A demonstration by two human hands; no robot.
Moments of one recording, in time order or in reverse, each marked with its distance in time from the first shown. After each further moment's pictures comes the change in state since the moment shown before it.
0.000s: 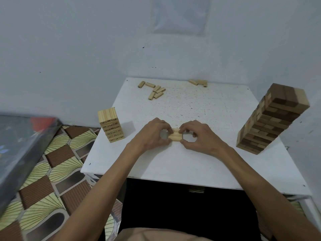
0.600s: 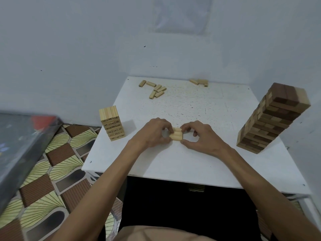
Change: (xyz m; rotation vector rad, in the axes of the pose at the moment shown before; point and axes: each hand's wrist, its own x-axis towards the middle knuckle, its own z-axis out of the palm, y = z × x) left_hand 0.003 0.003 -0.003 -0.012 -0.016 -0.021; right_hand -0.006 0.003 0.001 0.064 0.002 0.082
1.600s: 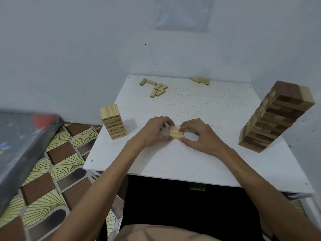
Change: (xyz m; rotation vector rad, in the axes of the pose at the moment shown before) left_hand -0.005 -0.003 -0.001 -0.127 0.014 -0.069; right_hand 0.004 0.000 0.010 -0.094 0.059 -0.086
